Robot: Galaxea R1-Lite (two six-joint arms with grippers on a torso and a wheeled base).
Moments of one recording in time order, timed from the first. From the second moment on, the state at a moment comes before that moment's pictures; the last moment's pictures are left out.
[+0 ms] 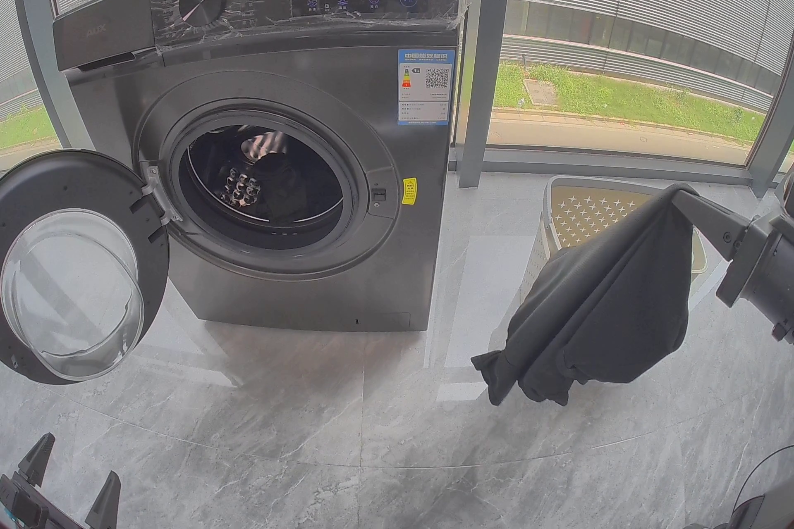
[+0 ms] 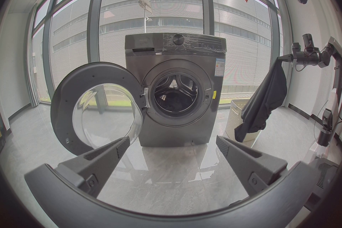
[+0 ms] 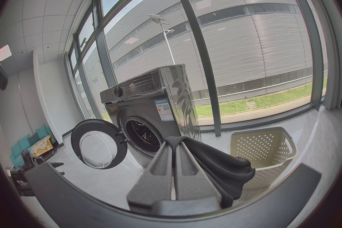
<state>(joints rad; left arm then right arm) 0.00 0.02 -0.02 0.04 -0.07 0.02 0.68 1.14 -0.54 -0.66 -0.24 0.16</state>
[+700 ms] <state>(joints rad) 0.00 0.02 -0.02 0.04 -0.07 0.02 0.68 1.14 -0.54 -0.66 -0.24 0.16</state>
